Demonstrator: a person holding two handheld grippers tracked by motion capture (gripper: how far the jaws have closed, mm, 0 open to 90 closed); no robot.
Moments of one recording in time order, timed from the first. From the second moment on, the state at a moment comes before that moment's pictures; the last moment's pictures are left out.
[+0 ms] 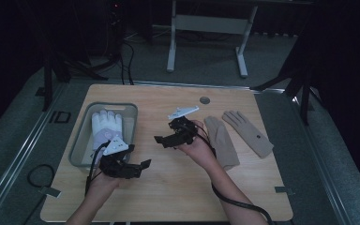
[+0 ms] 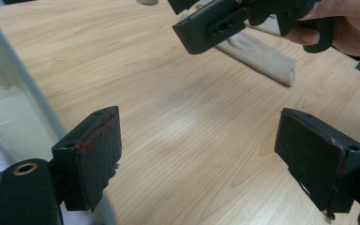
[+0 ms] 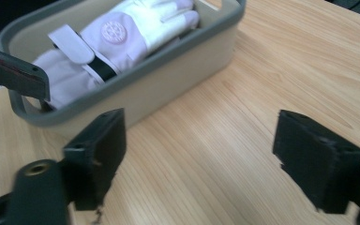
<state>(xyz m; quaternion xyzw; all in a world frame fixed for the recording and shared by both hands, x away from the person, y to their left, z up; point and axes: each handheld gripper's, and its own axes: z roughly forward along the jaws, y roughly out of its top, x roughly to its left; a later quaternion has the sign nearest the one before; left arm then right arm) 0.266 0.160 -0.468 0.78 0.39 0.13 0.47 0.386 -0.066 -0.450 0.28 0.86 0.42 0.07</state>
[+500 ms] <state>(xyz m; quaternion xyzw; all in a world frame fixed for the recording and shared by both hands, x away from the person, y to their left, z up) 0.262 0.130 -0.496 0.80 0.34 0.11 0.48 0.377 -0.114 -0.469 0.30 0.86 0.41 0.10</state>
